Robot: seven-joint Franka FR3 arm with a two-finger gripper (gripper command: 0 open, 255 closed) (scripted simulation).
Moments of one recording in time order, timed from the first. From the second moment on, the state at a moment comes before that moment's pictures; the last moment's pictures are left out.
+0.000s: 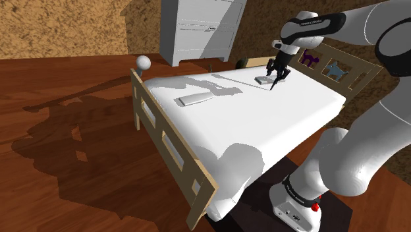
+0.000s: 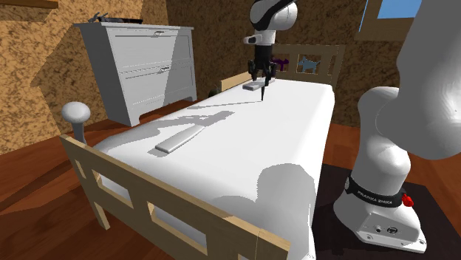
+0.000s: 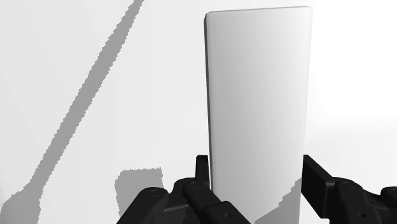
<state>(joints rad) 0.30 -0.06 -0.94 -2.03 -0.05 2.01 -1.91</state>
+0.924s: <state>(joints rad) 0.29 0.04 -0.96 -2.15 0.05 2.19 -1.99</state>
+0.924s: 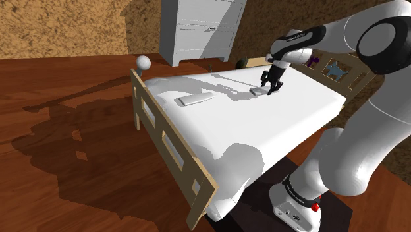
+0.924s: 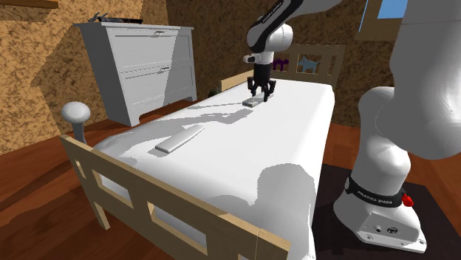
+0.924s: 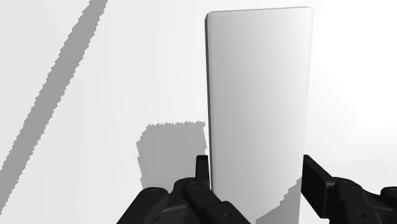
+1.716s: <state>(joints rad) 0.25 0.16 -0.93 -2.20 0.19 2.31 -2.08</state>
